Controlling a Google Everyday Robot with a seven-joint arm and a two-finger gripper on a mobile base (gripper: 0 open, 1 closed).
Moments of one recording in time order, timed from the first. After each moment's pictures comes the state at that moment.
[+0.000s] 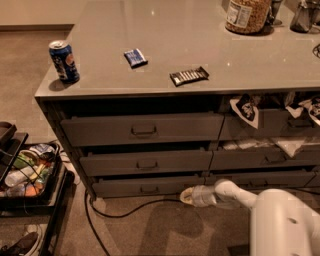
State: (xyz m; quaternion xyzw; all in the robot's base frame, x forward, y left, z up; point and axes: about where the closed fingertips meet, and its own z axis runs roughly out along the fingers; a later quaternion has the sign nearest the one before) arm 0.637 -0.127 0.211 -0.63 0.67 0.14 0.36
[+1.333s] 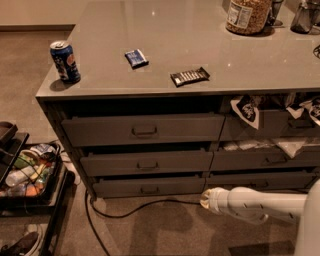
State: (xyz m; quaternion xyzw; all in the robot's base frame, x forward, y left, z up) arm 0.558 -0.207 0.352 -0.61 0.73 -0.03 0.32
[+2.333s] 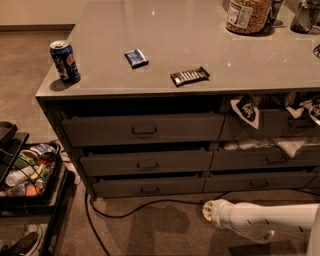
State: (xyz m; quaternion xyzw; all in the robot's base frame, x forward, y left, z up) arm 0.502 -0.207 0.365 -0.61 0.73 -0.06 0.30
